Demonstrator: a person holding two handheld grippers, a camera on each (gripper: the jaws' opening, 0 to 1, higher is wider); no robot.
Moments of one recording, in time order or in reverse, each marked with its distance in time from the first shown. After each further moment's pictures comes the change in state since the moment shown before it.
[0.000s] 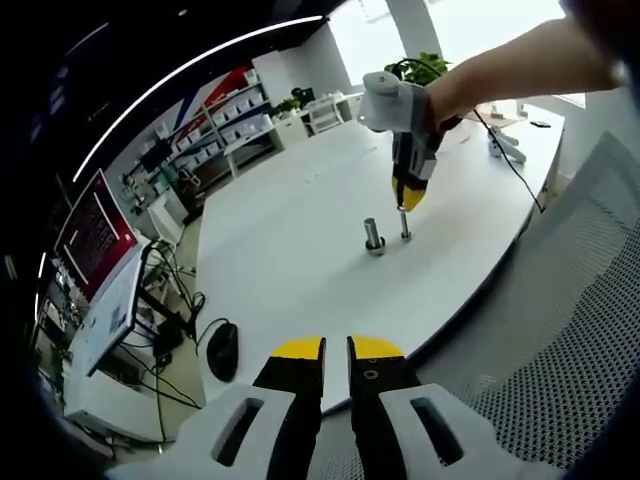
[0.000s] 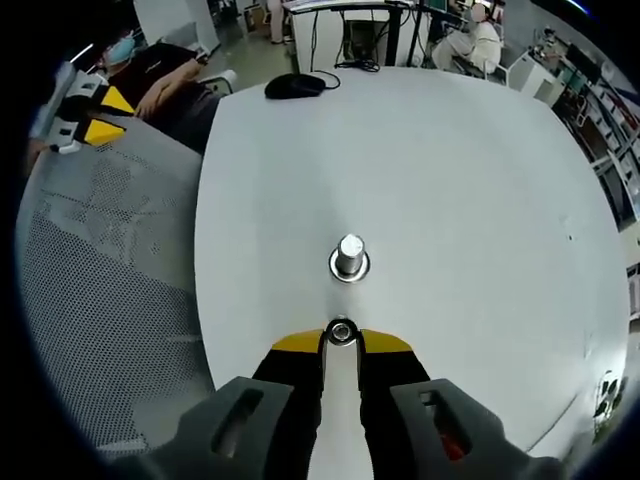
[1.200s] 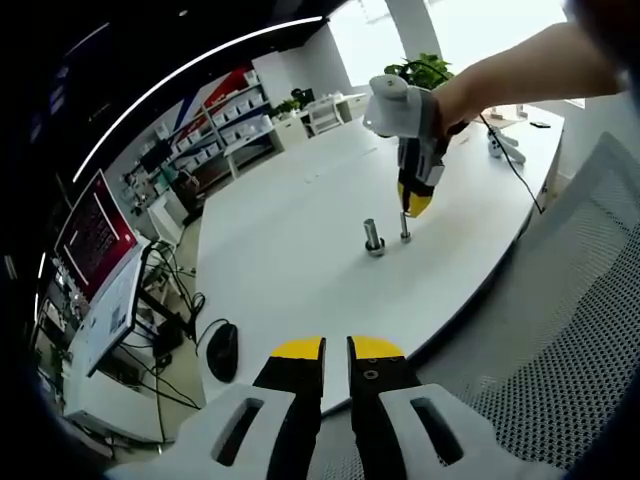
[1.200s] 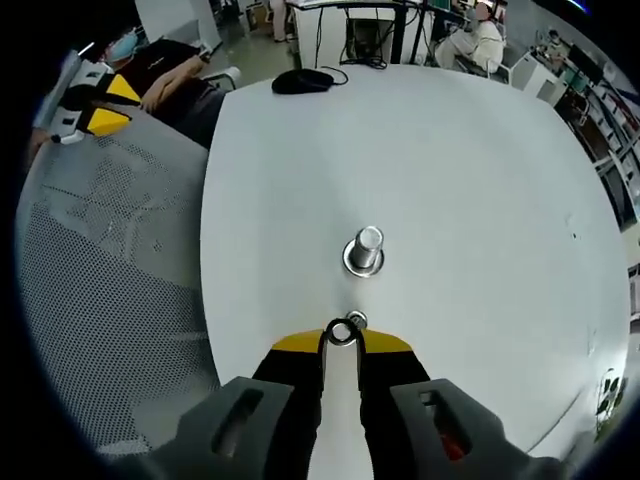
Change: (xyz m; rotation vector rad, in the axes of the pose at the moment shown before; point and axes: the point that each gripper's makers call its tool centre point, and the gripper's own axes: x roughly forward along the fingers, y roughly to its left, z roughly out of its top) left arm -0.001 0.000 0.000 0.001 -0.004 -0.001; right arm 0.002 0.012 -0.005 -0.004 0.006 0.001
